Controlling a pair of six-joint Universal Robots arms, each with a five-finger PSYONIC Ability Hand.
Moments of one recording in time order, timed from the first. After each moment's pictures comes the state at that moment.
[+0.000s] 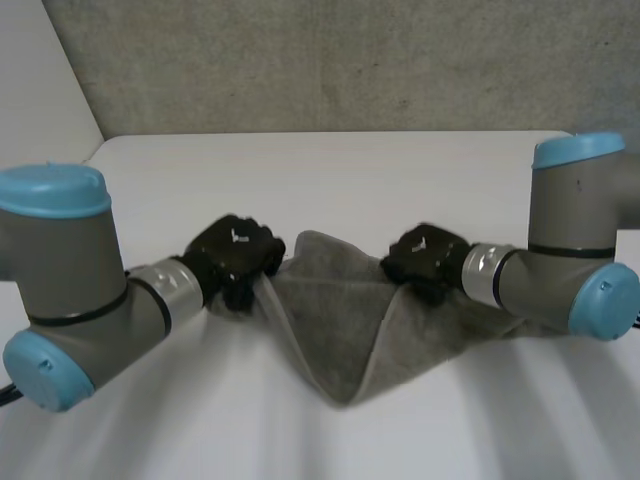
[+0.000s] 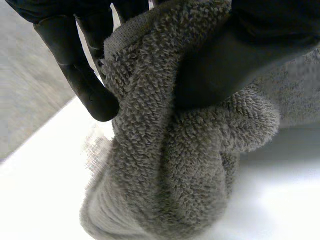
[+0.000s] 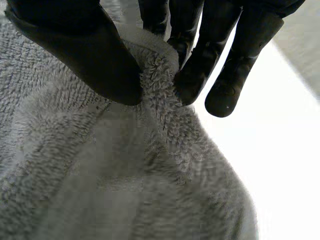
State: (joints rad) left arm 4.28 -2.00 -1.48 3.11 -1.25 3.61; right arm 1.93 -0.87 1.12 0.34 1.13 2.36; left_hand 1.42 1.50 1.54 1.52 1.52; right_hand 1.32 1.34 1.33 1.34 1.15
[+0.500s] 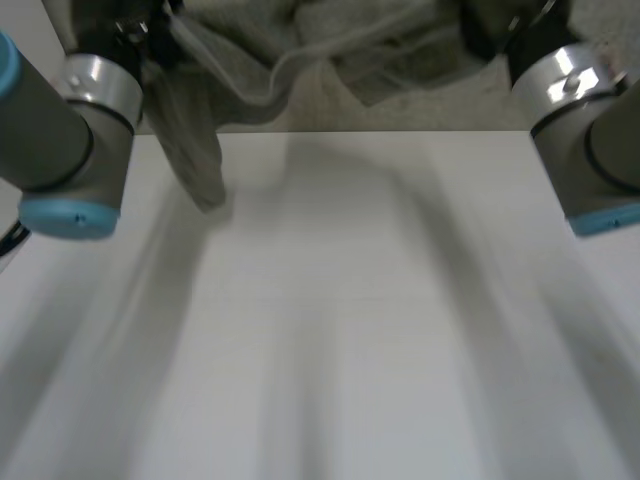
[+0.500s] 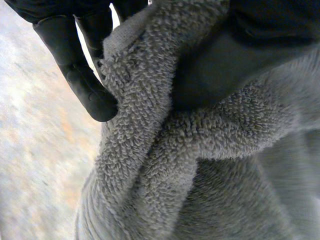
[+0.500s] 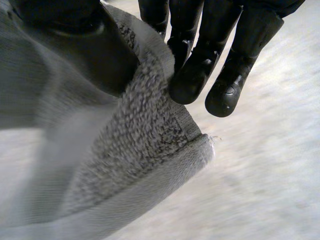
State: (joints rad) left arm 4.32 -2.02 -1.07 3.52 -1.60 3.24; right arm 1.92 -1.17 1.15 -0.49 1.31 2.76; left_hand 1.43 1.50 1.55 1.52 1.52; right_hand 1.33 1.35 1.34 1.34 1.17
